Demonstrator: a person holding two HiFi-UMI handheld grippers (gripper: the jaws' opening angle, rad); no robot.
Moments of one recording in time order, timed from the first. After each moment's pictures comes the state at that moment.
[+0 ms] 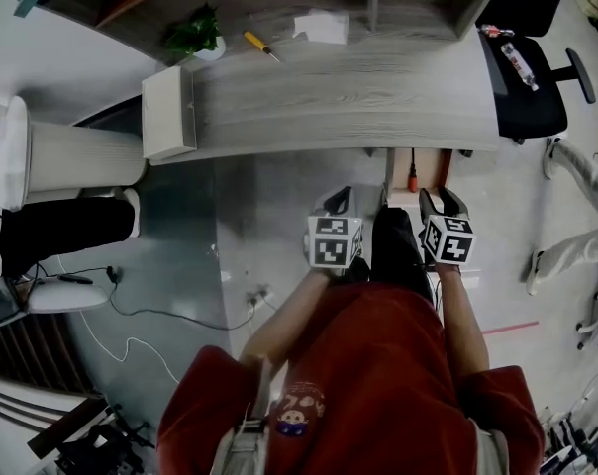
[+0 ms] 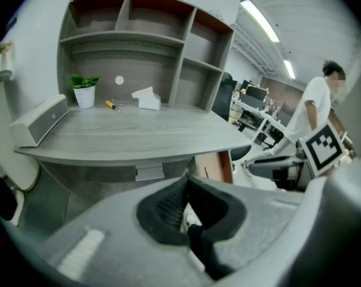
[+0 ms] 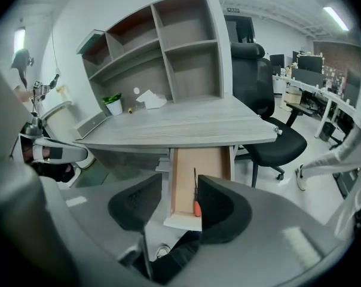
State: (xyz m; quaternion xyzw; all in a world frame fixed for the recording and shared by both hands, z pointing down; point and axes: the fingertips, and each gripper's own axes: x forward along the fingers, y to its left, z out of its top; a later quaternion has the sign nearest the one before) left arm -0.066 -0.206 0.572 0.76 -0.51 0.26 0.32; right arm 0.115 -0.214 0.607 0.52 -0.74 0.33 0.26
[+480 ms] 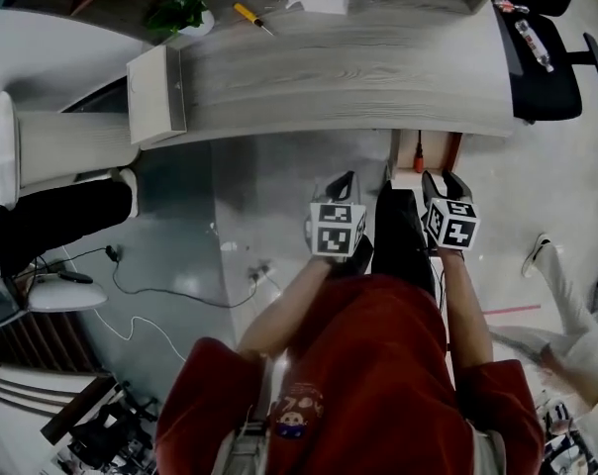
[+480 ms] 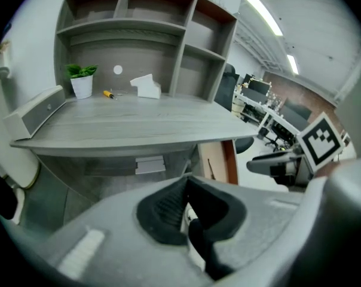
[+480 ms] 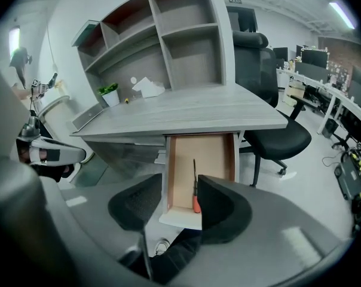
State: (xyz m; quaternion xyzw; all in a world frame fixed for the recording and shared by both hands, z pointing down) left arm -0.060 -0.210 0.613 0.75 -0.50 0.28 0.33; right arm 0.117 -0.224 0.652 0.51 -0.73 0.35 0.28
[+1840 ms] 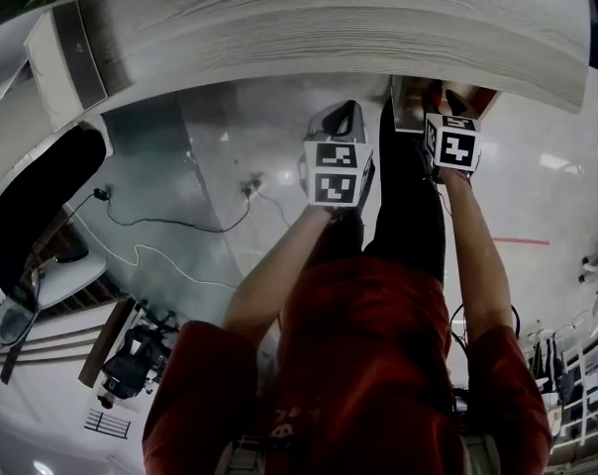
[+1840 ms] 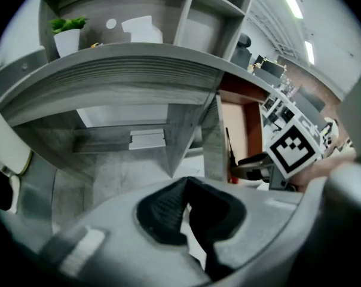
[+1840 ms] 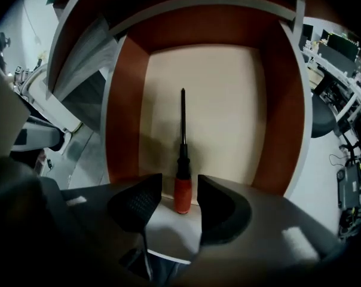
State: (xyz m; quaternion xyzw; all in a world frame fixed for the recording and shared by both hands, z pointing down) left arm -0.034 -0.267 0.773 0.70 -0.49 0.34 0.40; right arm 0.119 -0.283 0.865 0.43 -0.69 0.41 0.41
